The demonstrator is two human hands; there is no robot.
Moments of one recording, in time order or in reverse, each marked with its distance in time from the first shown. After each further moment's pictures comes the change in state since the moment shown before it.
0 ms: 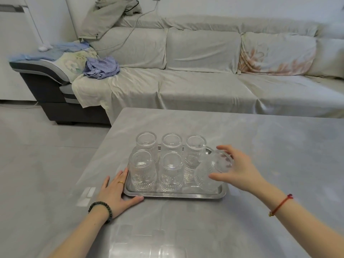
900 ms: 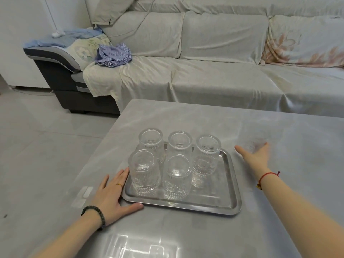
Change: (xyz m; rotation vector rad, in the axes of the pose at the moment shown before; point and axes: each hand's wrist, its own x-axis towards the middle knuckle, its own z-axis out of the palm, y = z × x) left_hand 0.004 -0.001 -0.001 0.033 0.009 -0.014; right_hand 0.120 0.114 0.038 0.433 0.434 0.455
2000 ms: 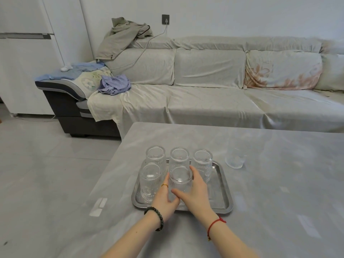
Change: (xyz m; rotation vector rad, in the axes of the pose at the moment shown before) left_hand -0.006 0.114 0.000 -0.839 0.043 0.093; right_hand -0.194 -0.042 0.059 -0.154 -0.399 -0.357
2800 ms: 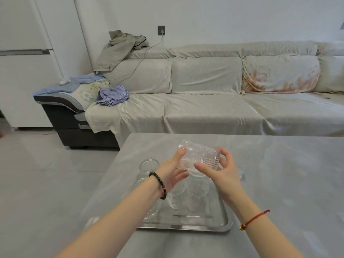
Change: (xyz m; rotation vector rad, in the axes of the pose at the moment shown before) left_hand 0.070 0.100 -0.017 -0.660 -0.095 -0.310; right_hand 0.038 -0.040 -0.099 0.583 0.089 0.059
